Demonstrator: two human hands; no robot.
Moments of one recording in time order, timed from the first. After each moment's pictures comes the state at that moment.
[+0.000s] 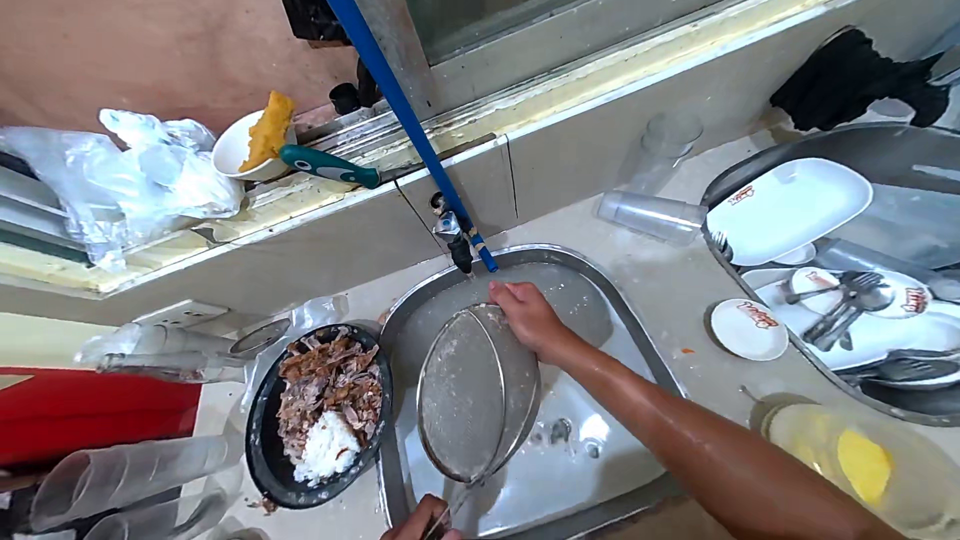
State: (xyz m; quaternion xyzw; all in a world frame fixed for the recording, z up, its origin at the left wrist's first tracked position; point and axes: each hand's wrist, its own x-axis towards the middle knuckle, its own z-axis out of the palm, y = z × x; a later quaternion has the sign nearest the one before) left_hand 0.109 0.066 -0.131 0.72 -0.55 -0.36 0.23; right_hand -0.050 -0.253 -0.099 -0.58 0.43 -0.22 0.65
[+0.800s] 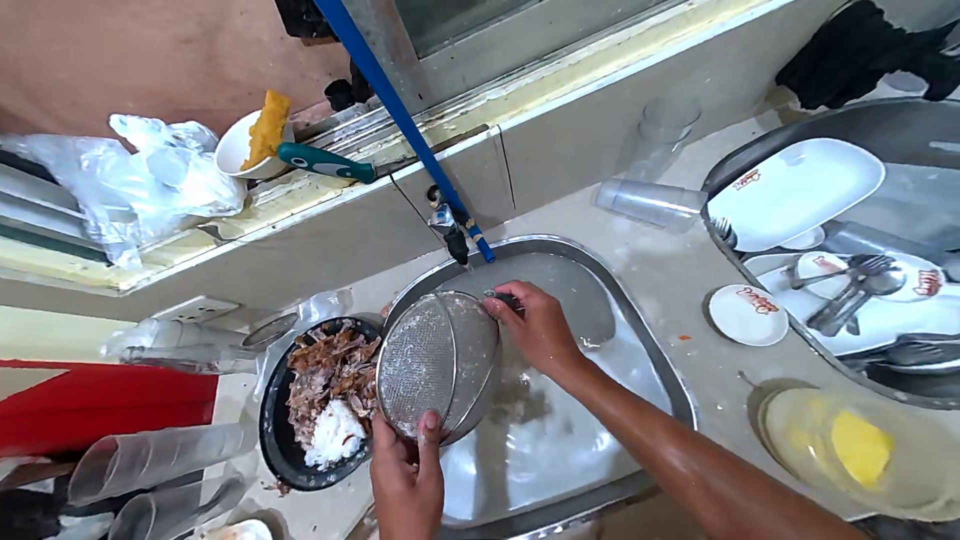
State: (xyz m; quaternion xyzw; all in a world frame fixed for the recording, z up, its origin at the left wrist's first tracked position) left_hand 0.071 -0.027 -0.096 0.76 -0.40 -0.16 0.49; right_hand -0.060 -0.231 -0.122 -0.69 0.43 -0.35 0.47
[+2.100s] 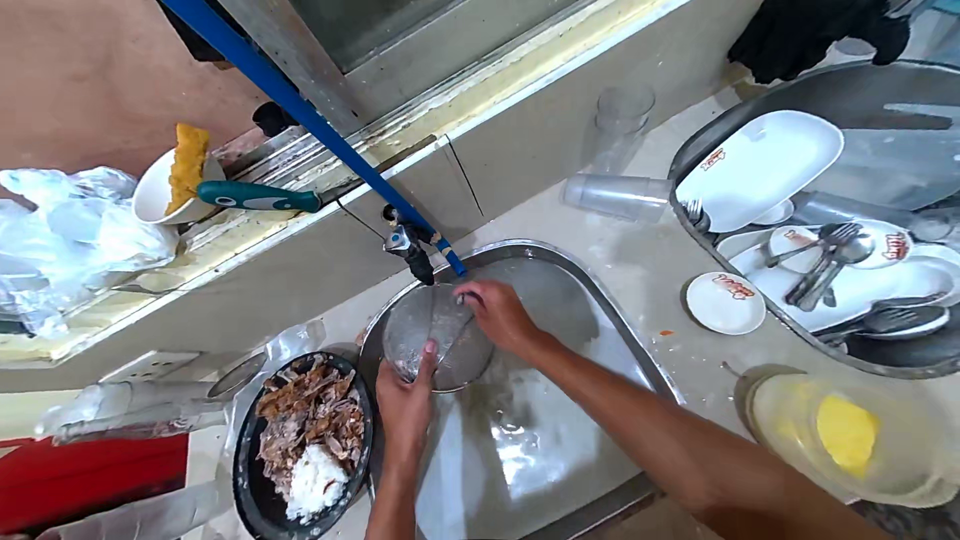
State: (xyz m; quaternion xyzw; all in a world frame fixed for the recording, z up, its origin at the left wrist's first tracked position) left_hand 0.112 -0.143 -0.142 0.82 -0.32 -0.23 0.43; right_hand -0.035 -0.286 -0.170 -0.74 0.38 -0.32 0.45
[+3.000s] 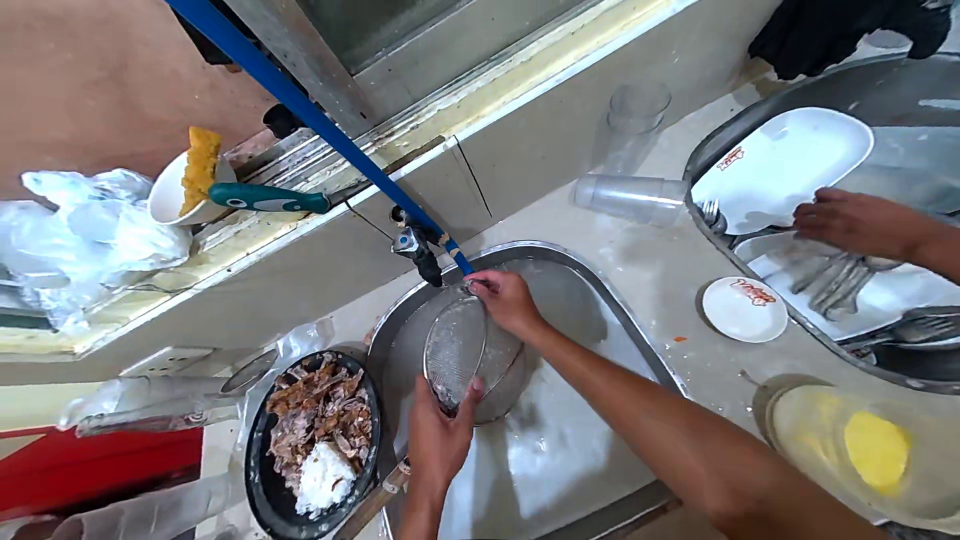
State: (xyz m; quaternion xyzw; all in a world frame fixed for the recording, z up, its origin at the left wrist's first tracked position) left_hand 0.079 -0.113 -0.143 0.80 -0.44 -0.22 0.34; right_hand -0.025 -0.314 -0.192 -0.62 0.43 -0.35 0.56
